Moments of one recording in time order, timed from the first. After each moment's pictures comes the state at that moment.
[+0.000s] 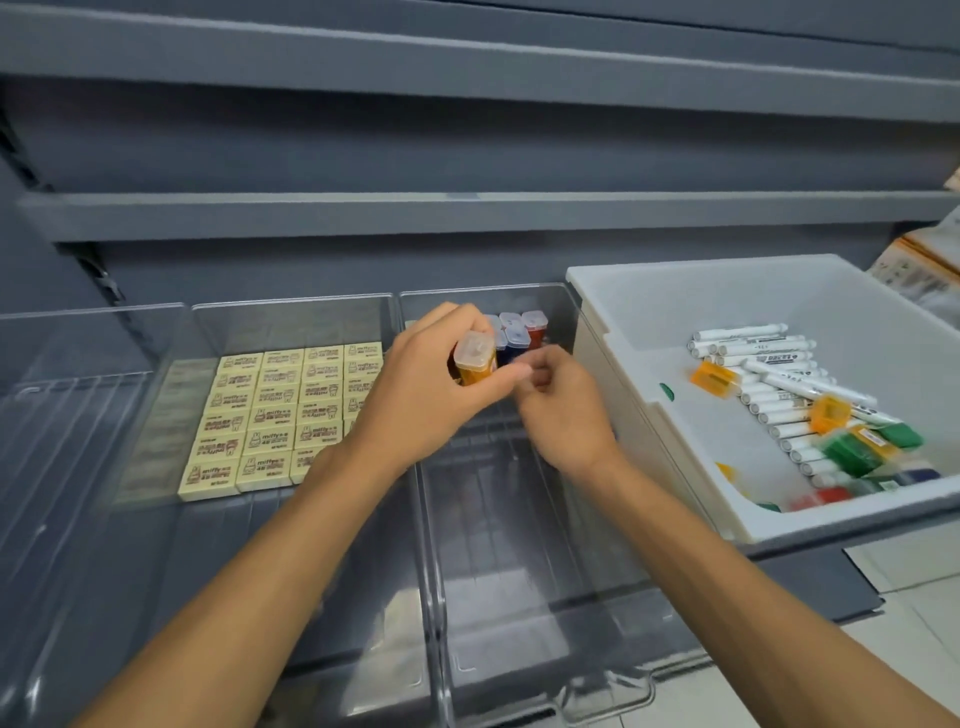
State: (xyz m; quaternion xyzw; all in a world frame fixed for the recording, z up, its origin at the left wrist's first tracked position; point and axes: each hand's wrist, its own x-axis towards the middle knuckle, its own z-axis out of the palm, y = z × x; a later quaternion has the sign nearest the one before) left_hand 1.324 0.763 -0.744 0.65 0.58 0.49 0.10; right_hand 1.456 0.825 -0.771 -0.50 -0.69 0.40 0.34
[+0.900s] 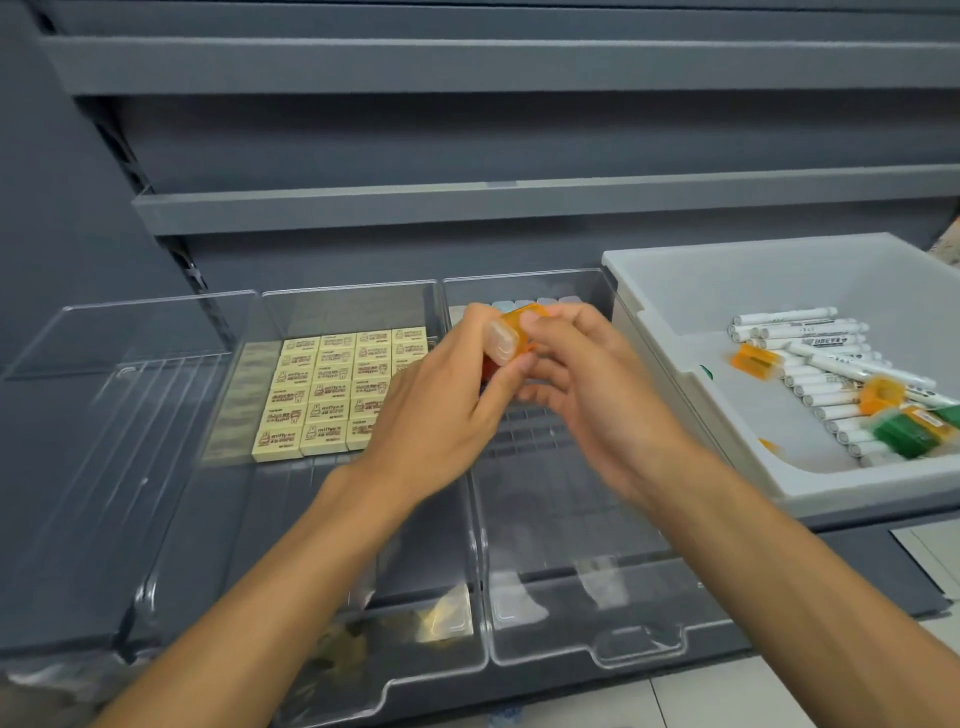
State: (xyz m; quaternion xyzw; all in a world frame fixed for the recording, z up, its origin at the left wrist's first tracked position) left_hand 1.328 0.710 -0.745 0.65 0.64 0.41 0.04; right_hand 1.457 0.761 -0.713 -0.32 -0.52 0.69 0.39
